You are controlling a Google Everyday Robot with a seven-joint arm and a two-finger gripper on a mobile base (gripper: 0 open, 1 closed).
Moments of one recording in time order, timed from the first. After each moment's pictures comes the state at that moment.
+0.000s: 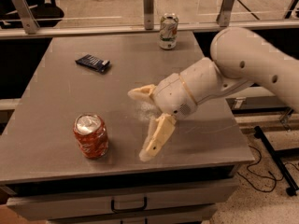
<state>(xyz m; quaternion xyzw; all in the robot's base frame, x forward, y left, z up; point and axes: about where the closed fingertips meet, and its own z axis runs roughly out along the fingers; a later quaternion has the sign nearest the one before) 0.440 0.033 0.857 -0.68 0.56 0.36 0.31</state>
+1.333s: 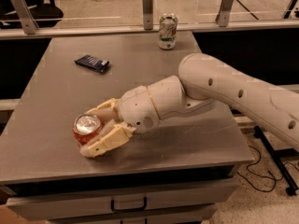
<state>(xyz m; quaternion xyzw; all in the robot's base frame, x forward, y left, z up) 0.406 0.123 0.872 -0.62 0.51 0.48 0.35</state>
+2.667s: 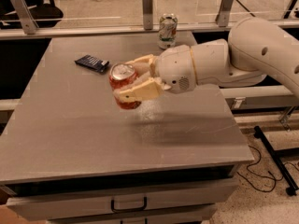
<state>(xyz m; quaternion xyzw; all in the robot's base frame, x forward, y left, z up) 0.486 0.049 0.943 -0.58 0.55 0.40 0.46</state>
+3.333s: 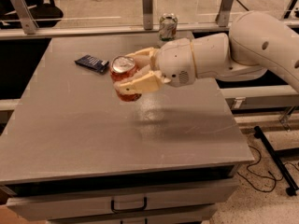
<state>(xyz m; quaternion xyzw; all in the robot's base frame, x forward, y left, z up) 0.500 0.046 0.952 -0.59 0.54 0.37 0.47</state>
